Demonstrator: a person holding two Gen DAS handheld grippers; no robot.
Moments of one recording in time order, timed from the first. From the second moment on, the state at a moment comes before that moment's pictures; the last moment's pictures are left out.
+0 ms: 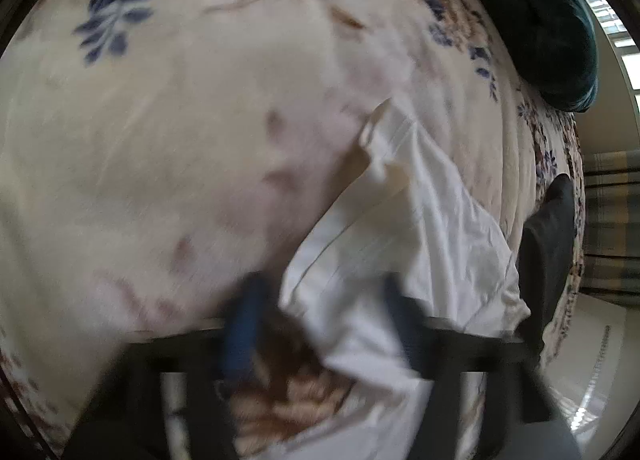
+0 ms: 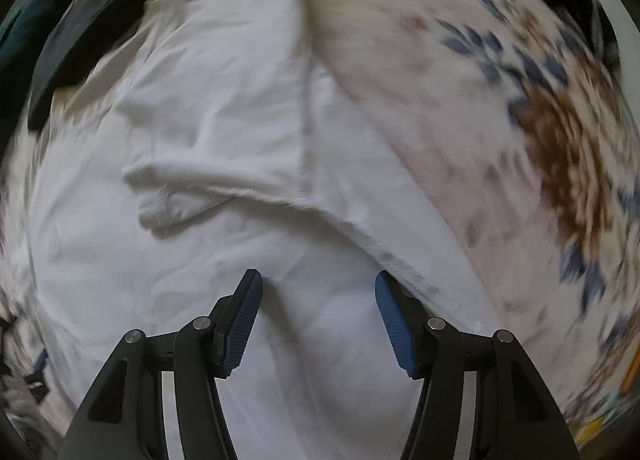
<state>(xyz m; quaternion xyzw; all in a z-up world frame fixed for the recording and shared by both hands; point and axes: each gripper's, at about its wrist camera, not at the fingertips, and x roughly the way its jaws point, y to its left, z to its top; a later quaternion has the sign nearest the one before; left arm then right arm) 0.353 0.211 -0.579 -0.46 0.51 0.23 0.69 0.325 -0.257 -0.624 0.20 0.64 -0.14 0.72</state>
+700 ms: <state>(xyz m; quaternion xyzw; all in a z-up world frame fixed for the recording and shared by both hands) 0.390 -0.069 -0.524 0.02 0.53 -0.10 0.84 0.296 -0.334 -0.615 0.22 0.65 -0.16 0.71</state>
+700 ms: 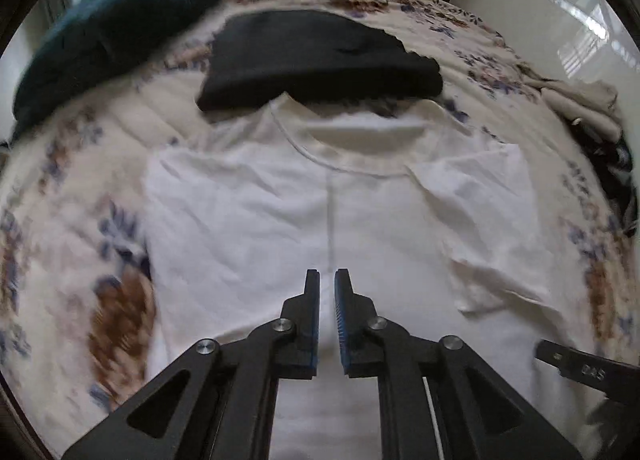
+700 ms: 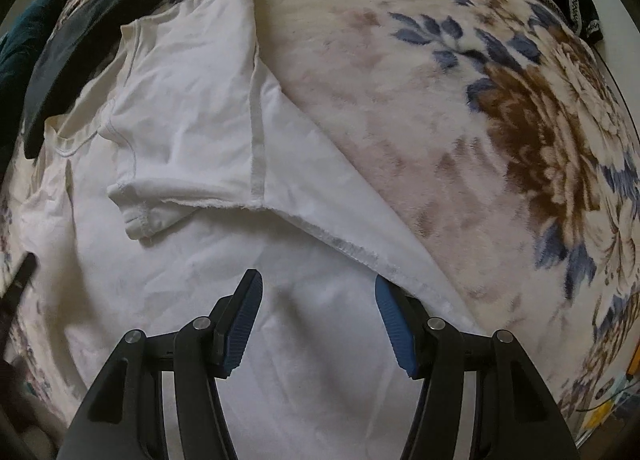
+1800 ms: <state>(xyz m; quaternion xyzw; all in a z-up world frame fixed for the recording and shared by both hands) 0.380 0.026 -0.468 0.01 0.55 0.05 0.84 0.352 -0.349 -0.497 0.21 0.68 0.01 0.71</state>
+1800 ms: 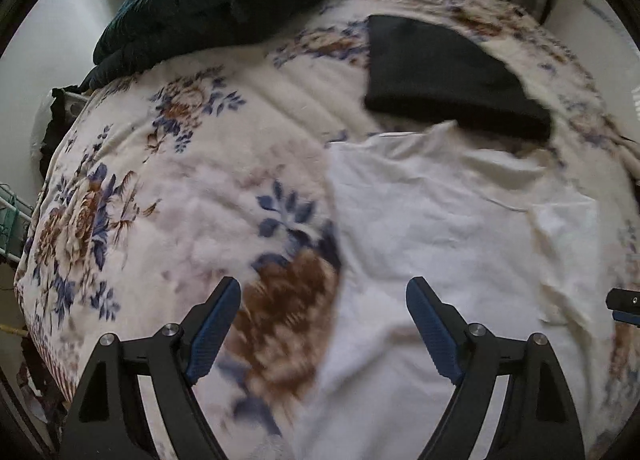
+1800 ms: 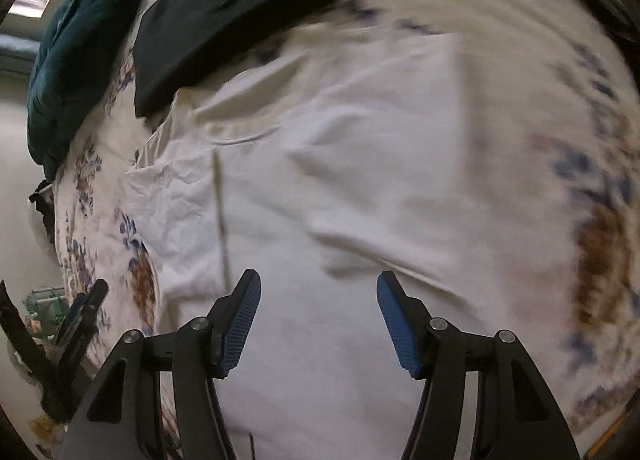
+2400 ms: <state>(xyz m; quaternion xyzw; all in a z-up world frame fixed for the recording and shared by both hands) 0.126 -0.304 -0.568 -0.13 0.76 -0.18 0.62 0.267 -0.599 -0.482 0.15 0.74 0.00 0.65</state>
